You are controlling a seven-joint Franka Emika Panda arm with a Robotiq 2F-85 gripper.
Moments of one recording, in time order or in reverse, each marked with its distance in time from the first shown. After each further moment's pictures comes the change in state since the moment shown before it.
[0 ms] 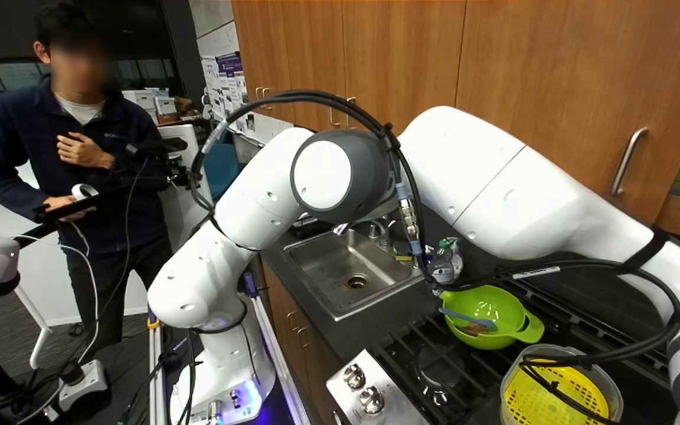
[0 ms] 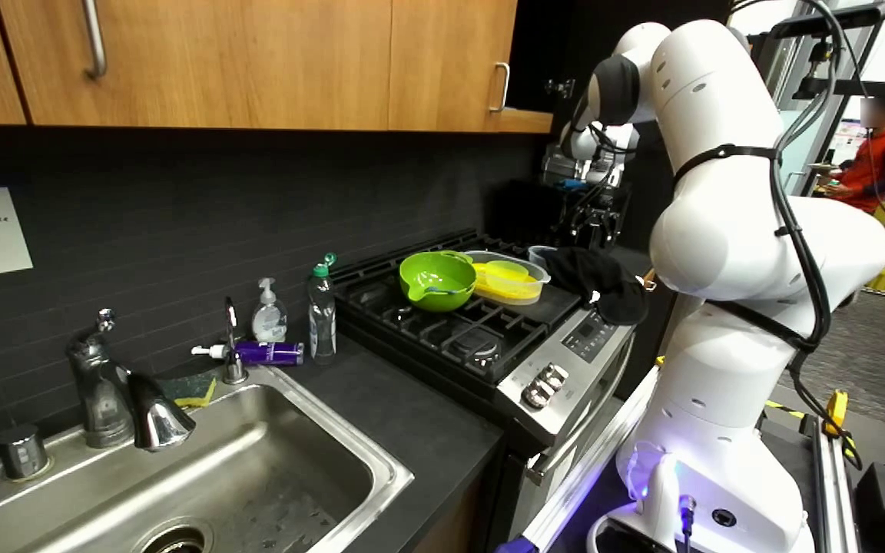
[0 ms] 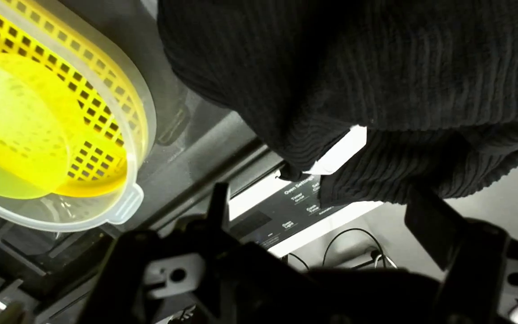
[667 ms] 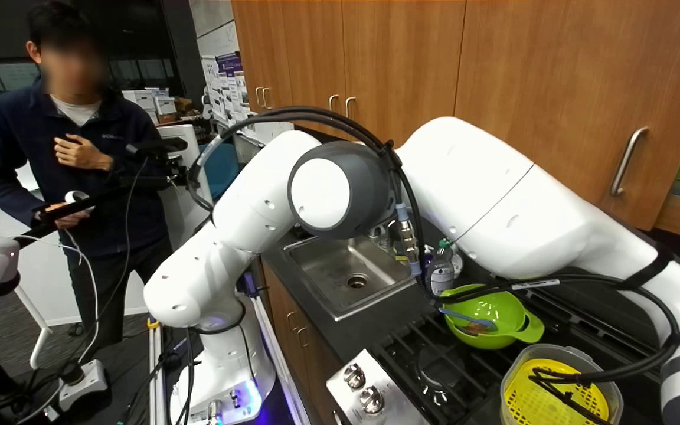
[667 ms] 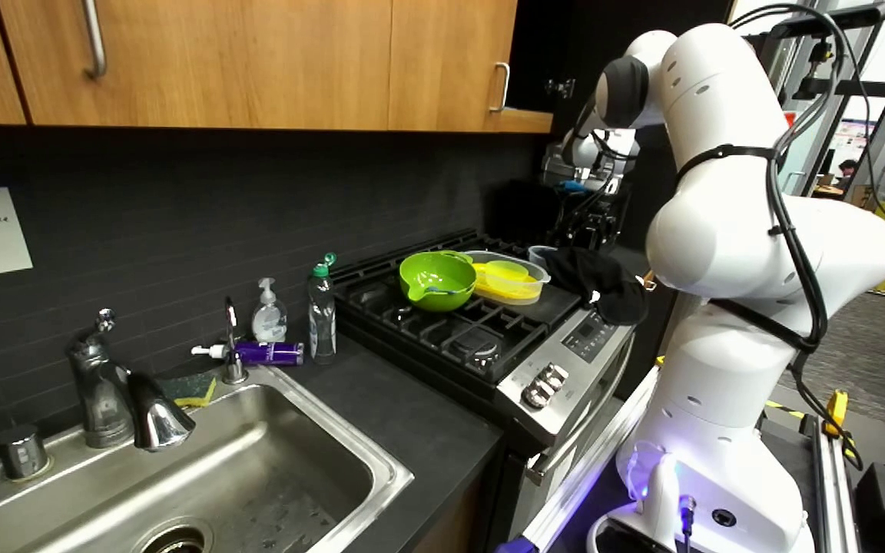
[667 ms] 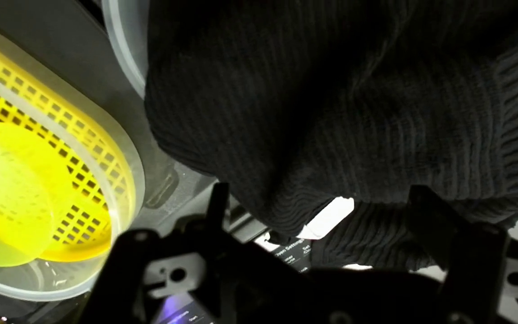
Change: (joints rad) arm -0.091 0.008 0.124 -0.009 -0.004 0.170 0.000
